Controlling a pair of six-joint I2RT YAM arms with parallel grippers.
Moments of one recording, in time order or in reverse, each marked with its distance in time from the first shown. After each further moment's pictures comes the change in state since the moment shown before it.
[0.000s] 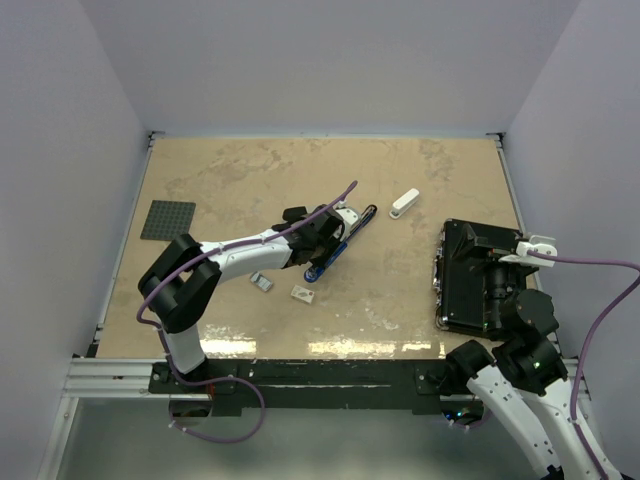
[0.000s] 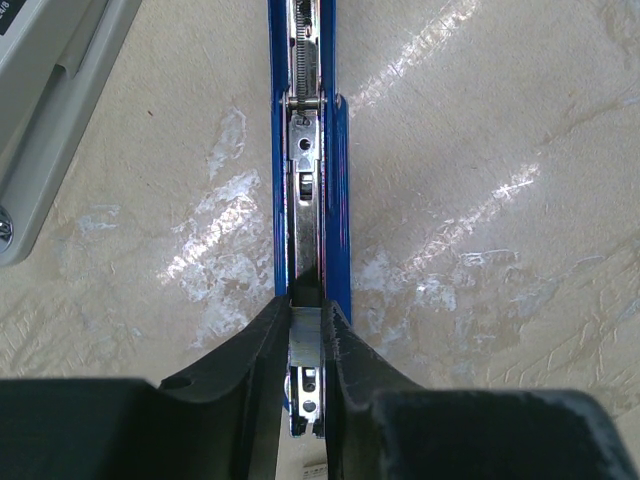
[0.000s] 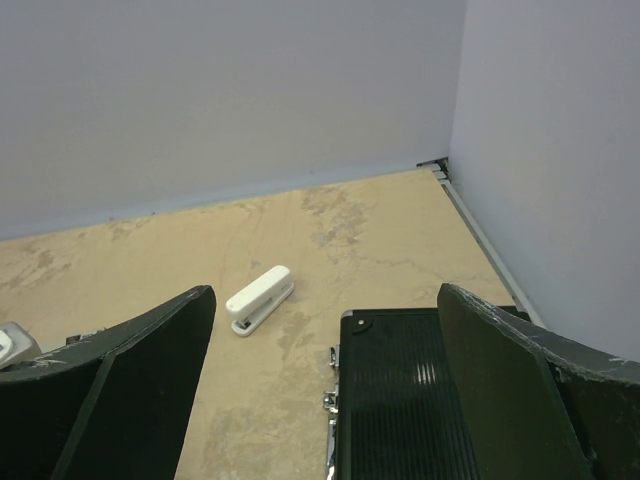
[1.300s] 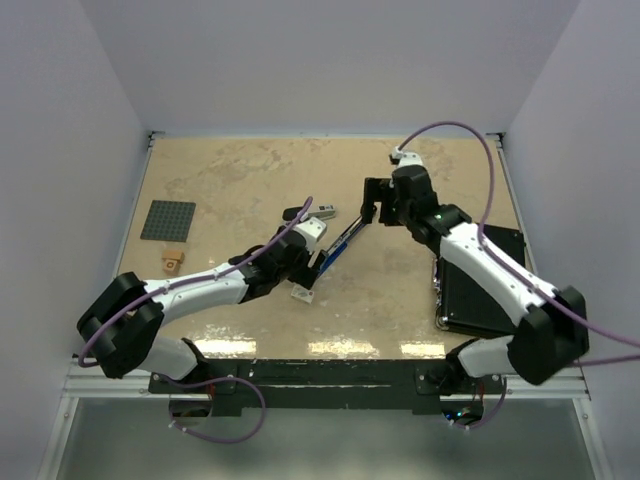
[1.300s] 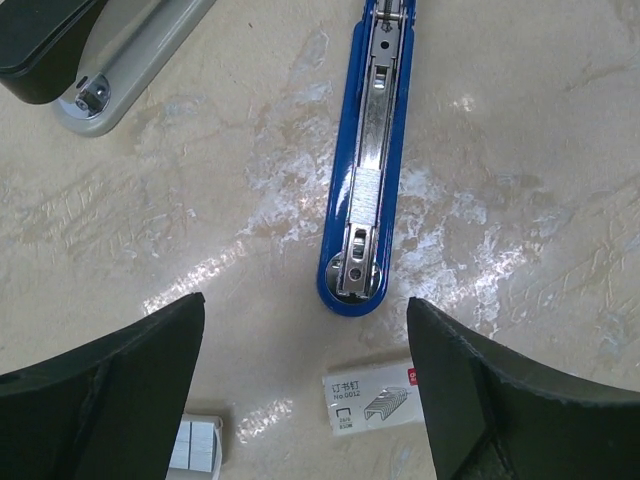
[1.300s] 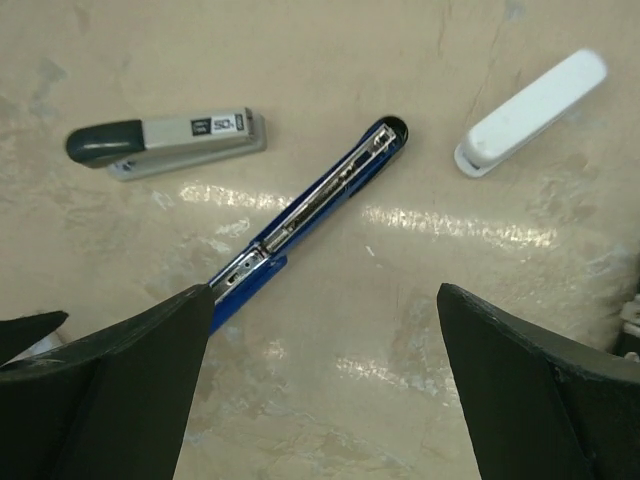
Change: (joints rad) left arm 0.001 -0.377 -0.406 0.221 -0.093 -0.091; right arm 0.001 1.043 0.474 -0.169 -0.468 0.342
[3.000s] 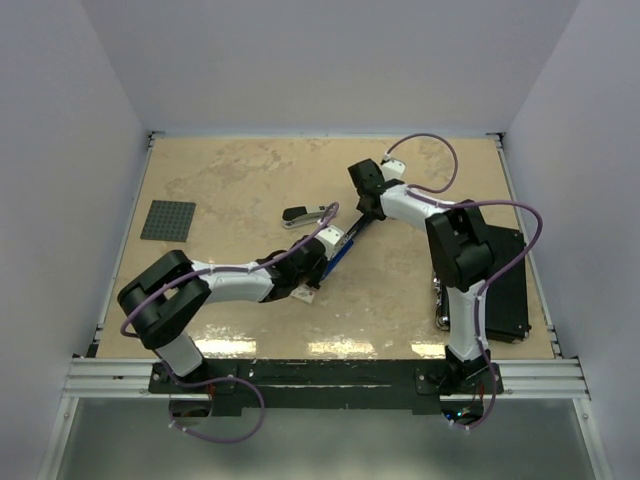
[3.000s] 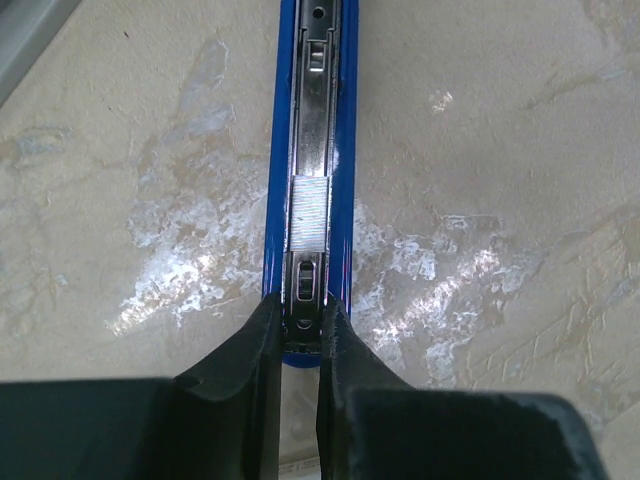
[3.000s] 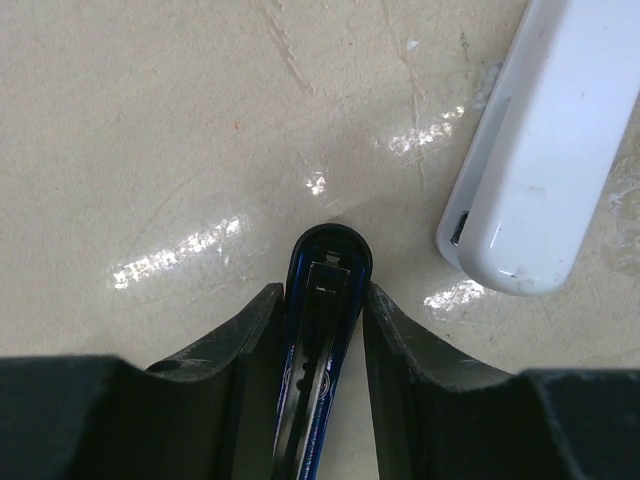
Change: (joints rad) left arm -0.055 0.229 0.016 0.219 0.016 -0.045; right arm -0.014 0.798 0.388 -0.026 0.345 0.459
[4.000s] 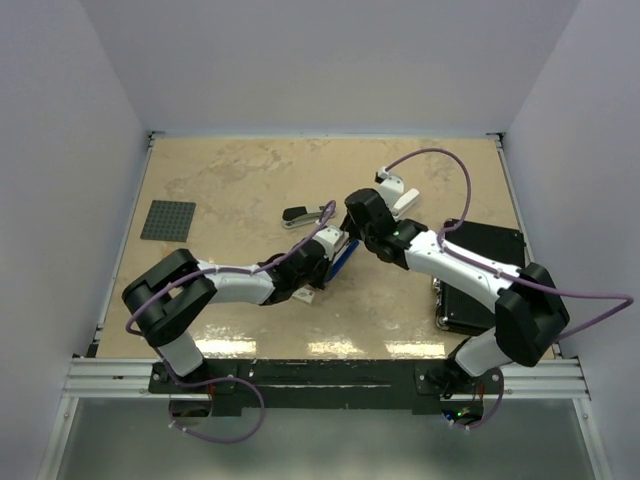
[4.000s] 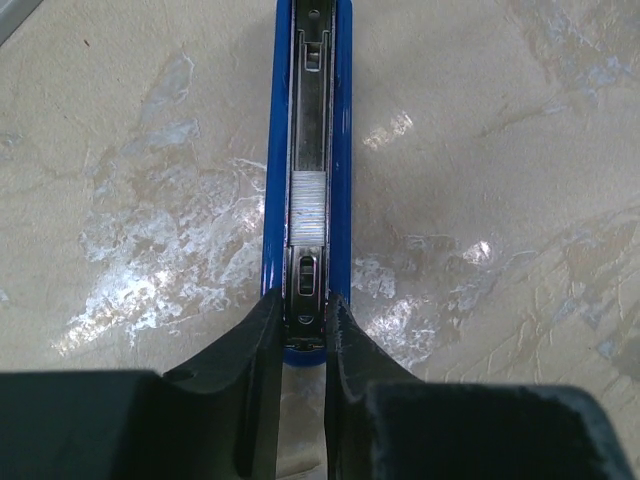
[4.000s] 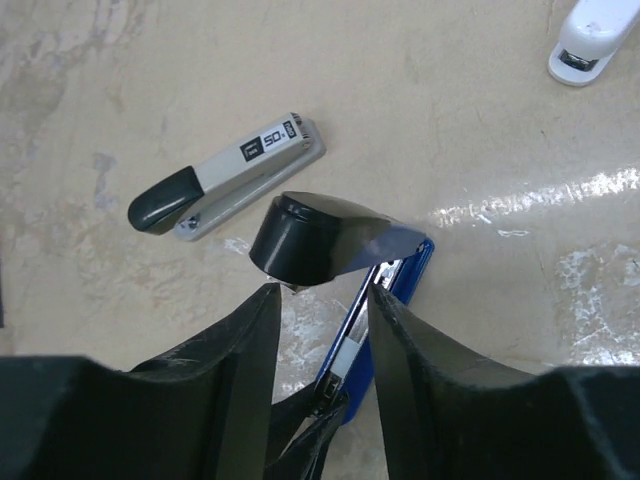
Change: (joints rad) left arm -0.007 0.038 -0.020 0.112 0.043 -0.071; right arm 0.265 -0.568 -0.386 0.107 -0.008 0.069
